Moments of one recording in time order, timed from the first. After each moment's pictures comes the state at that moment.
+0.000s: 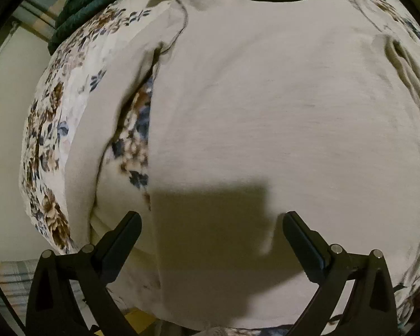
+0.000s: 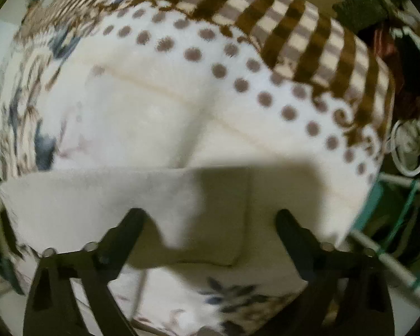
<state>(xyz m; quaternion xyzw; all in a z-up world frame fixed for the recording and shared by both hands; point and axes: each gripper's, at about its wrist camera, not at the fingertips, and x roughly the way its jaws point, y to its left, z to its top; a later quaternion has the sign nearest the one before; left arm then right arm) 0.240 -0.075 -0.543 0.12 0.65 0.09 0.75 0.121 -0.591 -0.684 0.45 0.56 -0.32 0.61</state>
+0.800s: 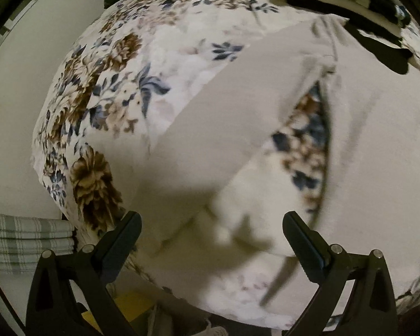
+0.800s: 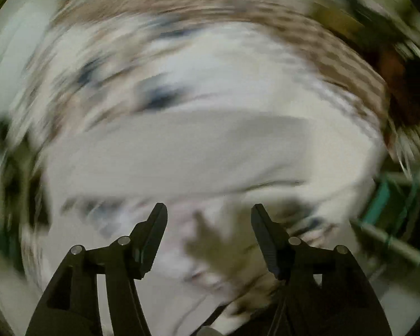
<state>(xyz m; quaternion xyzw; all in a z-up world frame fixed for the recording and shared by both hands) 0.218 0.089 -0.506 0.02 0.63 0.18 0.76 0.115 -0.538 -0.621 0.46 0.53 -0.35 0.62</state>
